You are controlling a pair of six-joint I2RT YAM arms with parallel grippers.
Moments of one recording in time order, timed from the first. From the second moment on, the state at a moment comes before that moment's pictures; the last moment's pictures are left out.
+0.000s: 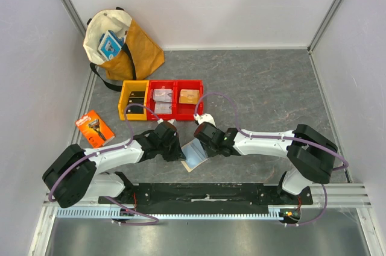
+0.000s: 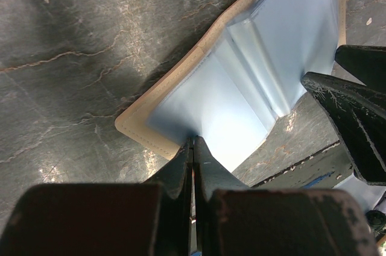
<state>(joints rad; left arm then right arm) -0.78 1.26 0.47 -0.19 0.14 -0.91 1.07 1.60 0.88 -0.36 0.29 0.51</state>
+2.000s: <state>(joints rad) -0.78 0.90 0.36 -0.27 0.01 -1.06 1.12 1.51 0.91 -0.28 0.22 0.38</state>
